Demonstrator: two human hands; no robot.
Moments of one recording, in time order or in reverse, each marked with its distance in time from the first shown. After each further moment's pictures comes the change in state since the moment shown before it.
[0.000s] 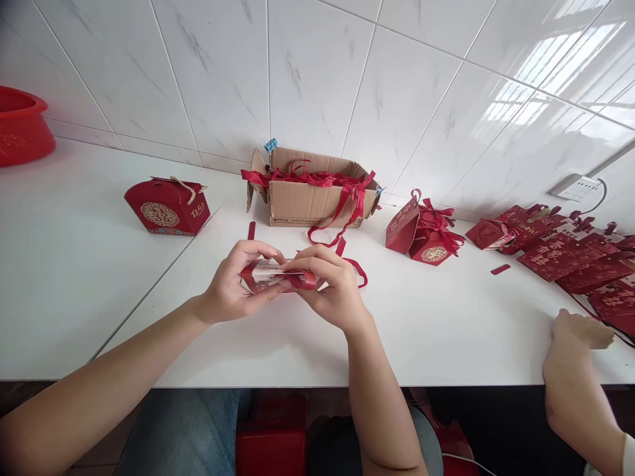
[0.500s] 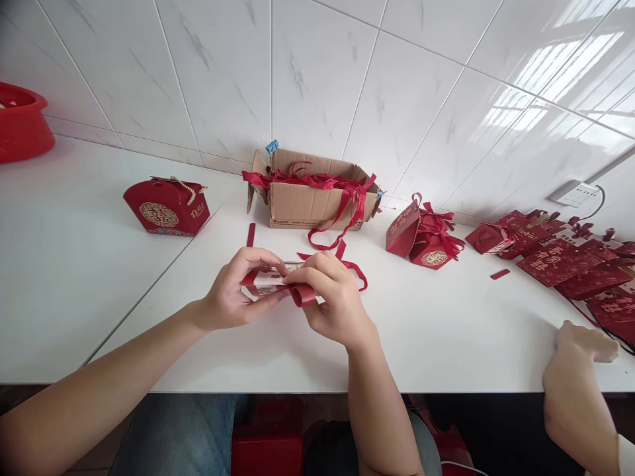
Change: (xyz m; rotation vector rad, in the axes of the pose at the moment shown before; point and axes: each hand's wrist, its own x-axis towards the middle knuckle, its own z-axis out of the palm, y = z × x) left_hand -0.001 0.005 0.002 -0.044 -0.022 0.046; right_hand -0.002 -0.006 -0.002 -0.173 -0.034 -0.155
